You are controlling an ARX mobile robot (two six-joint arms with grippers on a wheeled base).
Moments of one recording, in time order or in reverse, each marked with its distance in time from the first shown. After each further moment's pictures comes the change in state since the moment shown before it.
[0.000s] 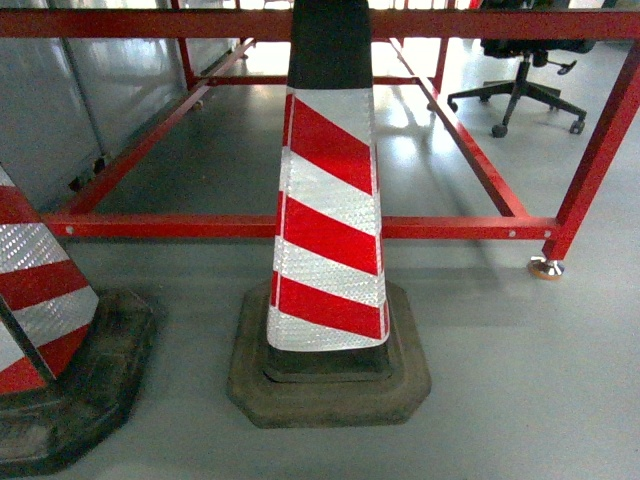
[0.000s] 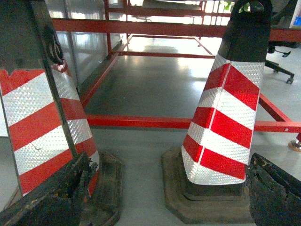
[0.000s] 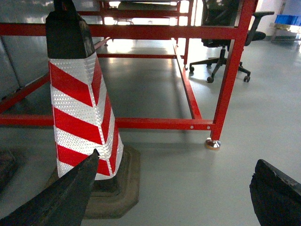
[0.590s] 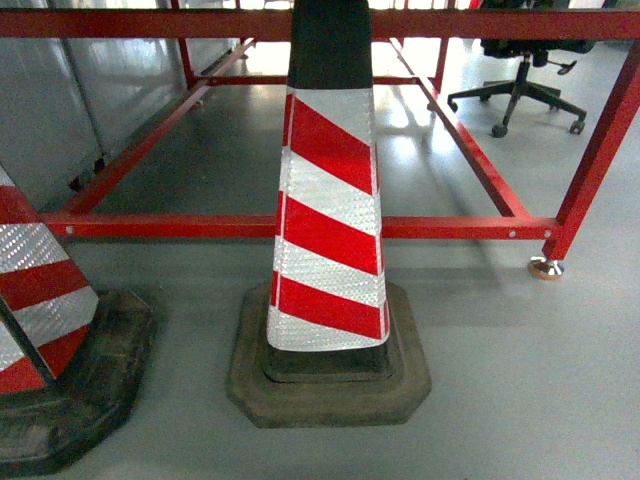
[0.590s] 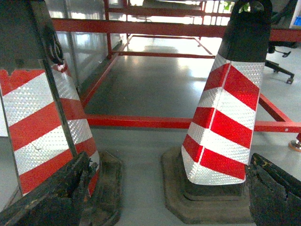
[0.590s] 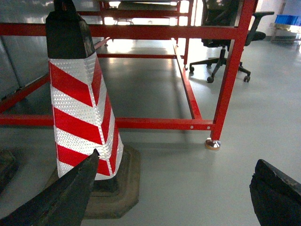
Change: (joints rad) left arm 0.000 0.000 0.000 0.000 0.000 0.000; right arm 0.000 0.000 0.000 0.000 0.000 0.000
